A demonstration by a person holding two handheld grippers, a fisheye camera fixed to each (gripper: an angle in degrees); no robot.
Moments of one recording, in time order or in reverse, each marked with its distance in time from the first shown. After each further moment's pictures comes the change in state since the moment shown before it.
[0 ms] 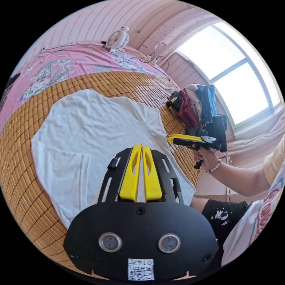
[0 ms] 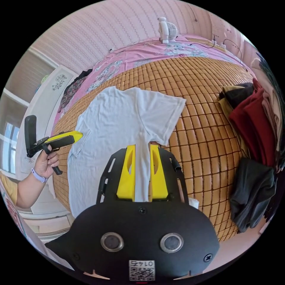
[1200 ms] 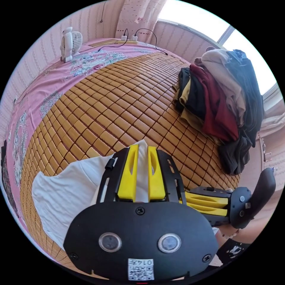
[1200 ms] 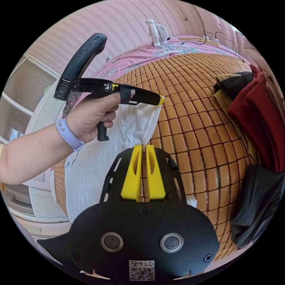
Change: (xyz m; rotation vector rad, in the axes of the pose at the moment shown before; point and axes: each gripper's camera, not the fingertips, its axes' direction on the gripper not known) left arm 0.105 -0.201 0.213 -0.143 -0.326 0.229; right arm 0.028 -0.051 -0.057 0.054 -0.092 0.019
